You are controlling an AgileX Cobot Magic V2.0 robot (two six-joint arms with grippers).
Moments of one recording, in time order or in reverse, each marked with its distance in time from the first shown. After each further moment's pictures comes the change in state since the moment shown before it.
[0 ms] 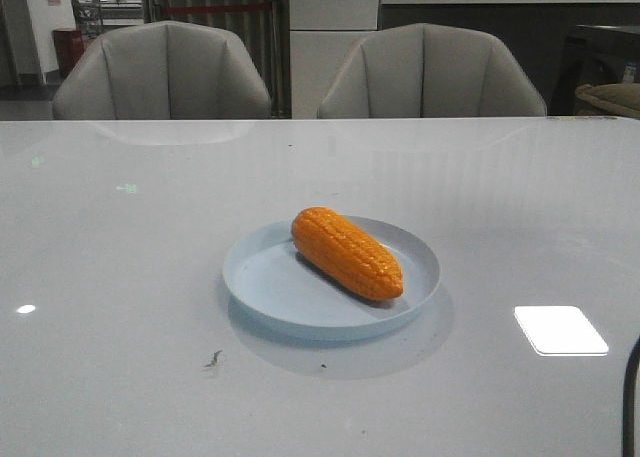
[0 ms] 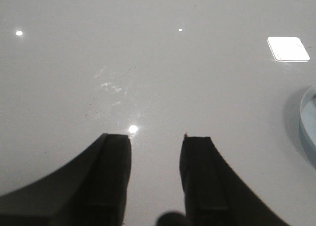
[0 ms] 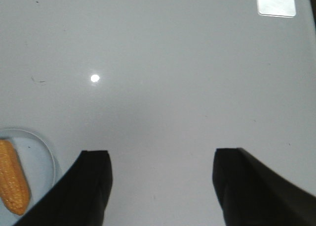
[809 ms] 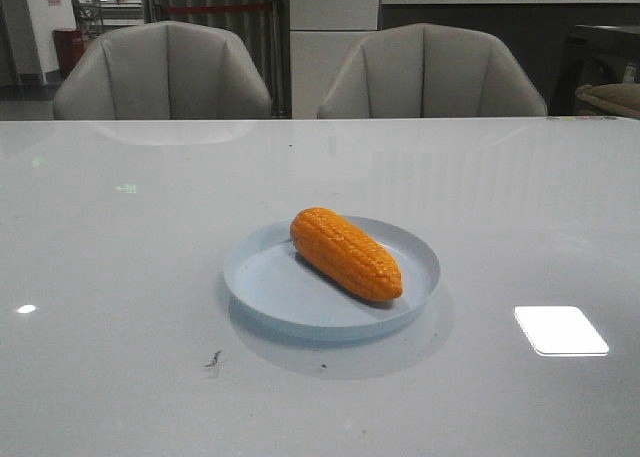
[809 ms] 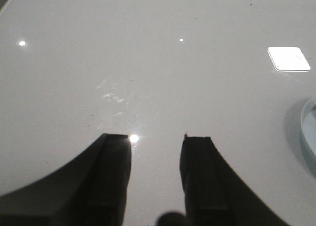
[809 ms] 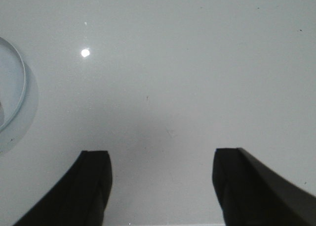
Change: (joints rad) left arm 0.000 0.000 0.000 0.000 -0.033 0.000; right arm -0.053 -0.436 0.702 0.018 -0.194 0.000
